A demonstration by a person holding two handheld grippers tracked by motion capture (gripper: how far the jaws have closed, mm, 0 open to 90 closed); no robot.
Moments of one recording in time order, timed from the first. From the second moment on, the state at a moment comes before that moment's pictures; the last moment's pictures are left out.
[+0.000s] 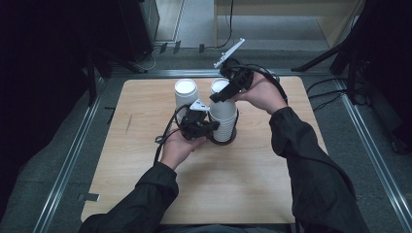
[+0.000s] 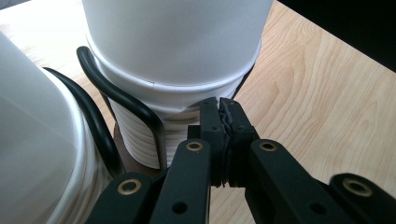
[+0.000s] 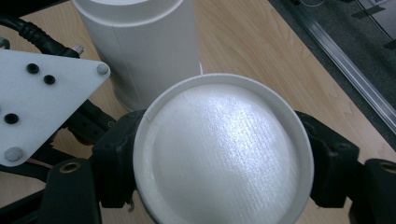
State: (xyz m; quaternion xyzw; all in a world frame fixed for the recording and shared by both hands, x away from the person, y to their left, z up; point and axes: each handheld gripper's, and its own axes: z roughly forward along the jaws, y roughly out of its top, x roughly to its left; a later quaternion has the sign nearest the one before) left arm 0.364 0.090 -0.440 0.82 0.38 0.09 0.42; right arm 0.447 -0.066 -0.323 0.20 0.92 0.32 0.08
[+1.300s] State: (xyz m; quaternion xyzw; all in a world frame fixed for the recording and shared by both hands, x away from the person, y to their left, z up) left arm 0.363 0.092 -0.441 0.82 0.38 0.08 0.42; right arm 0.418 -0.083 -0.201 0.23 0.91 0.34 0.08
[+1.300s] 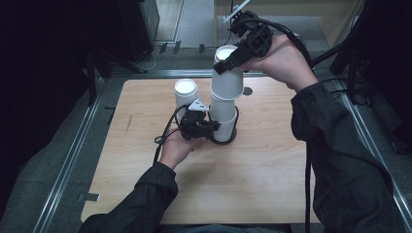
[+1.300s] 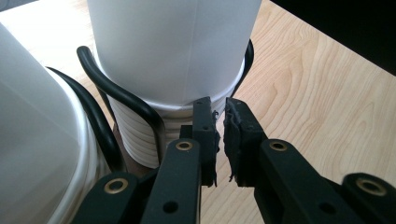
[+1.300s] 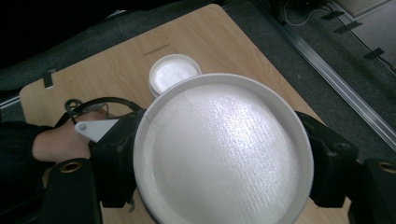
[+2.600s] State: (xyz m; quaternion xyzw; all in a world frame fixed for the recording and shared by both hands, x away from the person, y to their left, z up) left arm 0.337 0.119 -0.440 0.84 0.33 0.05 0.42; right arm 0.345 -0.150 -0.294 0.20 0.91 0.35 0.06
